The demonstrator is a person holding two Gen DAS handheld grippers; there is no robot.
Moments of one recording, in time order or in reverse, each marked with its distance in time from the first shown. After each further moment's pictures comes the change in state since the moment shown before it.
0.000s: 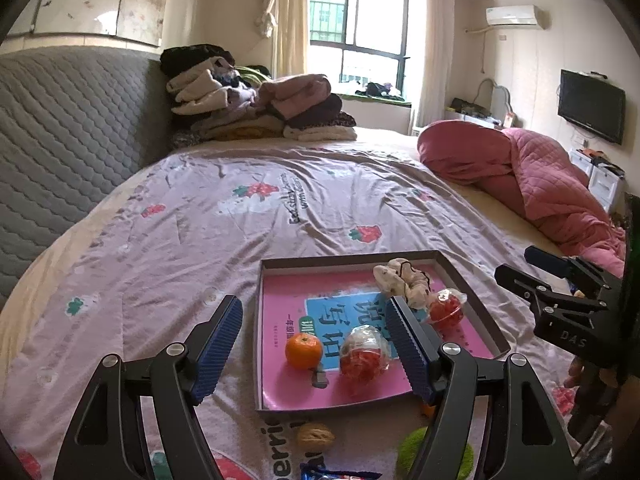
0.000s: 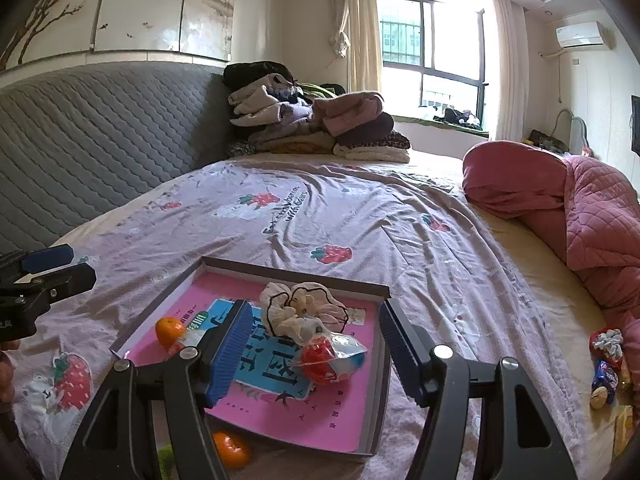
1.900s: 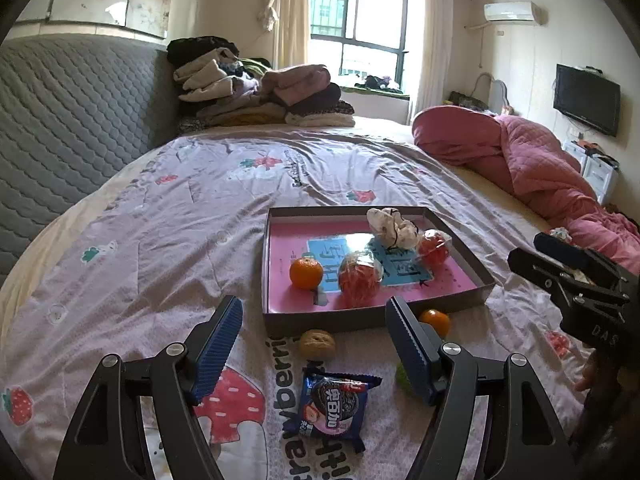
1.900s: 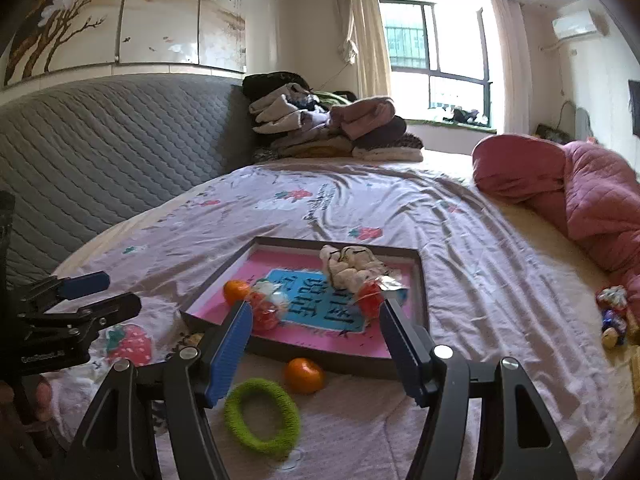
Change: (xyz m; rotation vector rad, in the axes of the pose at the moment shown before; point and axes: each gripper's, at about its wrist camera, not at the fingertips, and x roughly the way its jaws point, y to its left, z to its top) left arm -0.053 0.004 -0.076 -0.007 0.029 -0.006; right arm -0.070 0.043 -0.052 0.024 -0.035 0.046
